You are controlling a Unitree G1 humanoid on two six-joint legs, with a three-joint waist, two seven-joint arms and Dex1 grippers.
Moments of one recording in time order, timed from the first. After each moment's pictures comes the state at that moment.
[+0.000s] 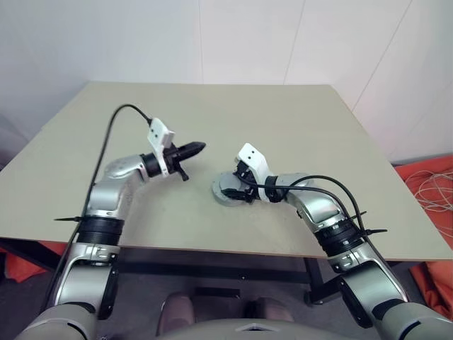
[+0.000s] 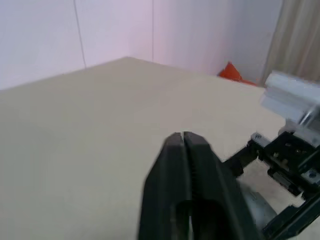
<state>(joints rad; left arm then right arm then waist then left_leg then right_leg) -0.55 0.37 -0.01 0.27 -0.37 0.31 -0.91 -0.55 -0.33 0.33 0.17 0.10 0.58 0.78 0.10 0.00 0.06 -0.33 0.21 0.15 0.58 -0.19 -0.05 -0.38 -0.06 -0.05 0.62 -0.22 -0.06</state>
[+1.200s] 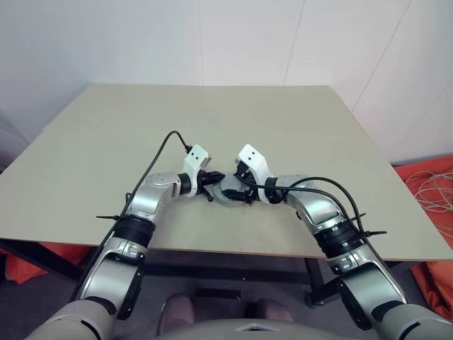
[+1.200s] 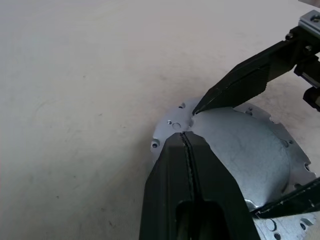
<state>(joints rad) -0.59 0.23 -0.15 0.42 -0.18 0.45 -0.79 -0.54 -0.32 0.33 0.16 0.10 0.60 0.76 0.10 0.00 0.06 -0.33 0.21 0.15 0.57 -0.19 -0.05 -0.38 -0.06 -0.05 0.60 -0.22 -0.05</state>
